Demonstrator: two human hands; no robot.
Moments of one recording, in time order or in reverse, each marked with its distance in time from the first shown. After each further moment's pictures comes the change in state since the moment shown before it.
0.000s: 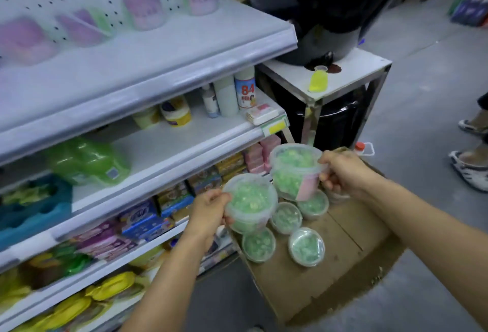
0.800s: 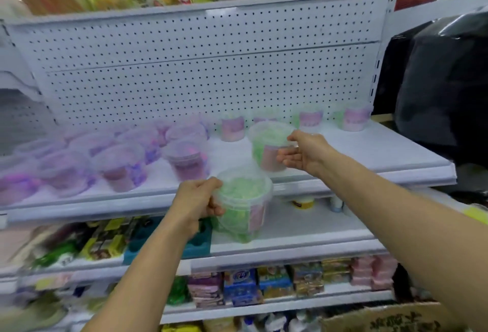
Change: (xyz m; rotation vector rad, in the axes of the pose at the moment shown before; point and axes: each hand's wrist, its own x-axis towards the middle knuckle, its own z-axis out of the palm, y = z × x) left_hand -0.064 0.172 -0.286 -0.240 0.406 0.322; right_hand -0.095 -0.277 0.291 0.173 -0.499 -0.351
